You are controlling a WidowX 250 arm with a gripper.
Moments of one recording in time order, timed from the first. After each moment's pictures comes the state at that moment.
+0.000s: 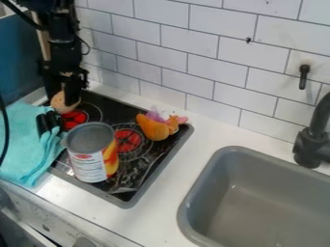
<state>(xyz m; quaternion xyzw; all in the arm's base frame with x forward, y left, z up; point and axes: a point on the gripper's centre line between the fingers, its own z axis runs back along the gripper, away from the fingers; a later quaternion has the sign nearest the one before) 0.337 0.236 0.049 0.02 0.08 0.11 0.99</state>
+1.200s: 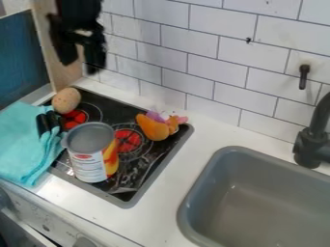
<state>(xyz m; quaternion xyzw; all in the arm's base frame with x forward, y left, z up) 0.312 0.132 0.151 0.01 -0.05 -0.01 1.00</state>
